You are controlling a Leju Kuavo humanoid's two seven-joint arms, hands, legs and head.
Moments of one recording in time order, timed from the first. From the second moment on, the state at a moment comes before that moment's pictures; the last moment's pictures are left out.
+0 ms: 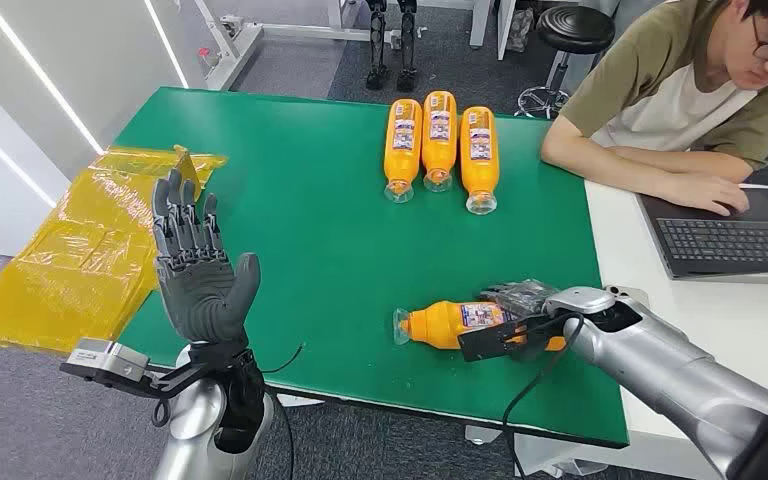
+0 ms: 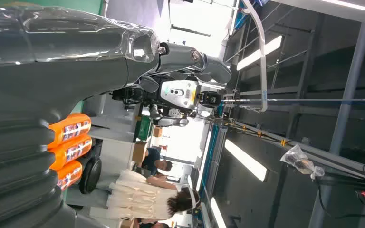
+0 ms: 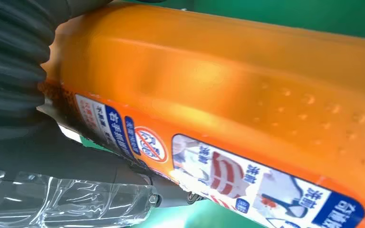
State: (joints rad) left arm -0.11 -0.24 -0.24 -1.52 0.06 0.19 -0.70; right arm -0.97 -0.39 1.17 -0.80 0.53 0.39 -0.23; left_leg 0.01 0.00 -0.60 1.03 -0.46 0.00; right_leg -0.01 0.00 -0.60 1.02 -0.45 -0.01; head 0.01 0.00
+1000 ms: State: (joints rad) left arm -0.11 -0.24 -0.24 -1.47 0.08 0.21 -0.70; right arm -0.69 -0.28 0.97 -0.84 0.54 -0.37 -0.23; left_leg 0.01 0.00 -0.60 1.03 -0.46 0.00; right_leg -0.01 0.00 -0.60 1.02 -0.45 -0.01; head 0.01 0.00
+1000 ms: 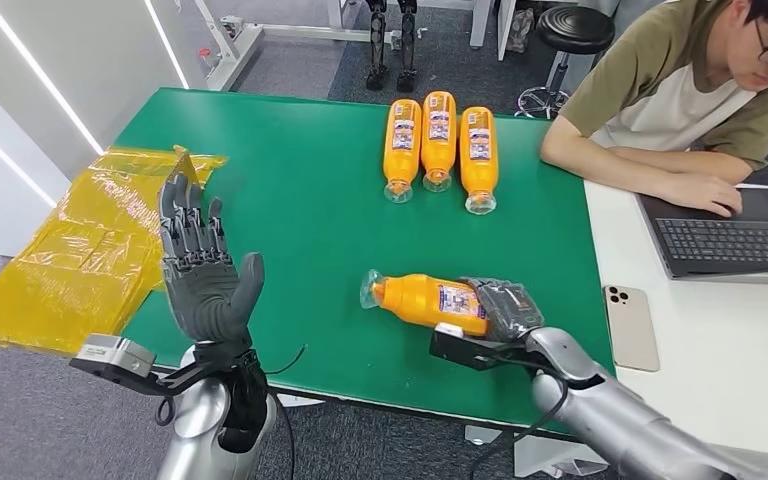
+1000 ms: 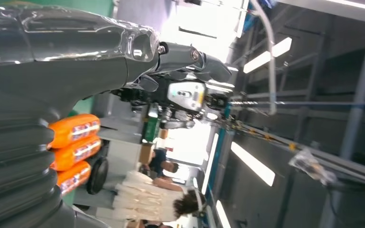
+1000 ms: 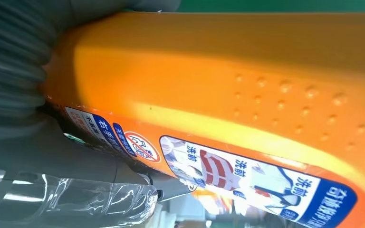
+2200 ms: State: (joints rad) left arm -0.23 -0.26 -0.37 -1.09 0.01 -0.05 -0.66; right arm -0.37 0.01 0.58 -1.03 0.69 -0.42 -0.36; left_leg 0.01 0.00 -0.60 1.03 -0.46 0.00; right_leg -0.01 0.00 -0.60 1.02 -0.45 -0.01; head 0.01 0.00
